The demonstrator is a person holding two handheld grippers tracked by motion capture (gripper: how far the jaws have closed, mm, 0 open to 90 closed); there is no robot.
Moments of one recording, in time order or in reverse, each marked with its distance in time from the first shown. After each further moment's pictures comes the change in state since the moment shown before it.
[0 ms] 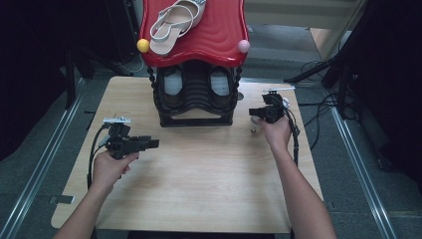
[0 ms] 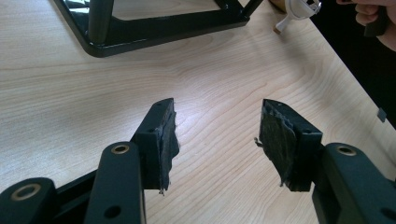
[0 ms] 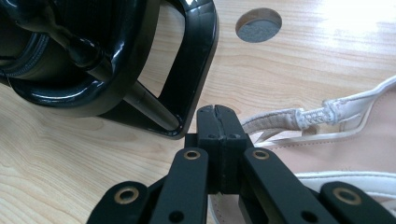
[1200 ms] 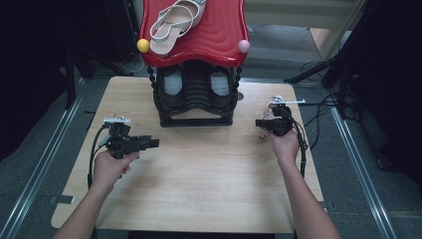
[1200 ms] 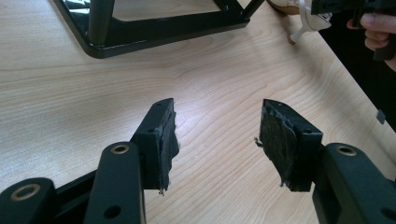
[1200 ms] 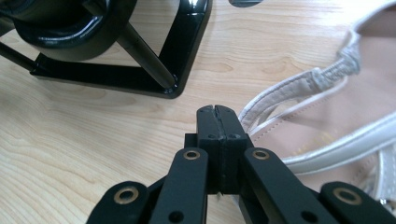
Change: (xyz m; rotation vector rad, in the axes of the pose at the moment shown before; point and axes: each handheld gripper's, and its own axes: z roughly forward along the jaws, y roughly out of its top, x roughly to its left) left arm 0.001 0.001 0.001 0.000 -0.005 -0.003; right arm -0.012 -0.039 -0.021 -0.017 0.028 0.033
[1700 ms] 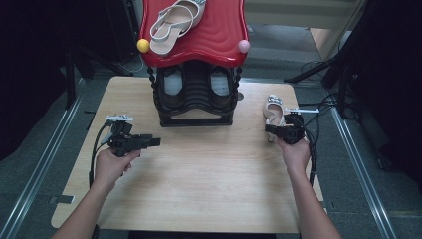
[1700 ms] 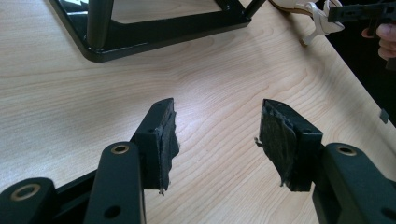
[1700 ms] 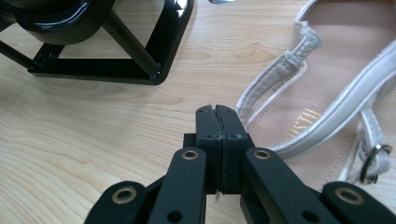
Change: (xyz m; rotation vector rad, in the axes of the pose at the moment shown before) left arm 0.001 0.006 0.005 0.012 0.003 0.008; right arm -0.018 -0.025 -0.026 -0.052 -0.013 0.014
